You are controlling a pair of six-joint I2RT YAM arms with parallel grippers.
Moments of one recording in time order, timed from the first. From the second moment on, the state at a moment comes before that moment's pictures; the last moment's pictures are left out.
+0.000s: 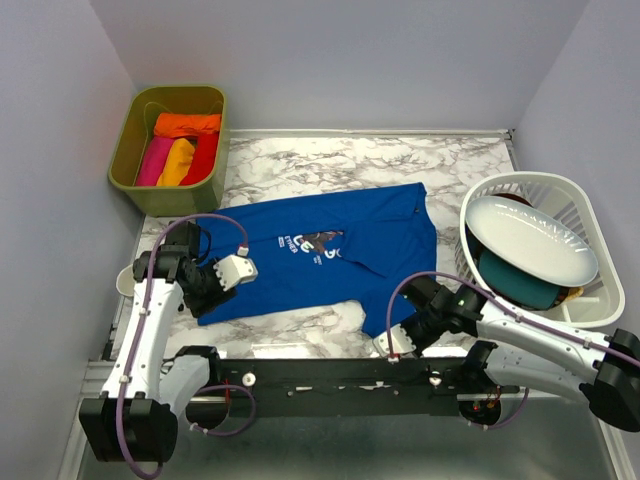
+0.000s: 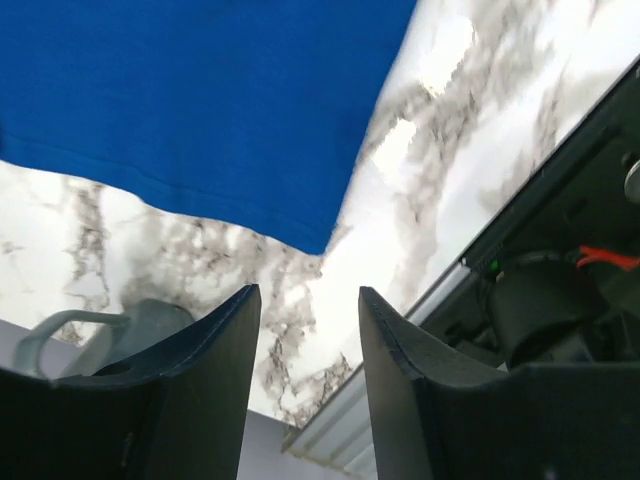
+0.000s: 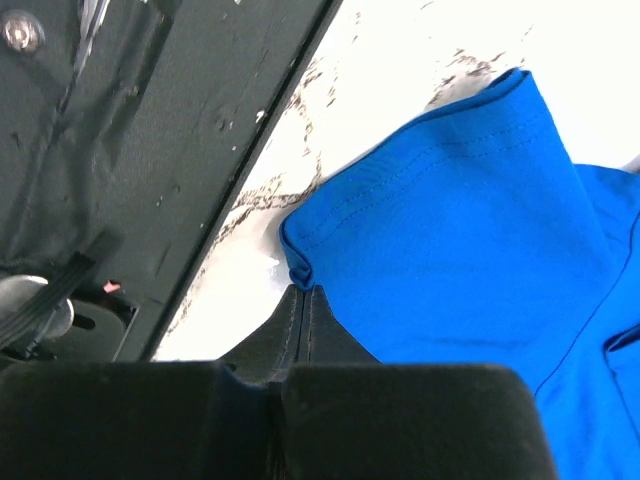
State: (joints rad) left arm -0.01 0.93 0.85 -1.25 0.23 1.06; right arm 0.90 0.96 0.52 -0.83 -0.36 -1.21
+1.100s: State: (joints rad) left arm -0.01 0.86 0.41 -0.95 0.04 1.31; right arm 0.89 1.08 0.60 -0.81 -0.42 -1.10
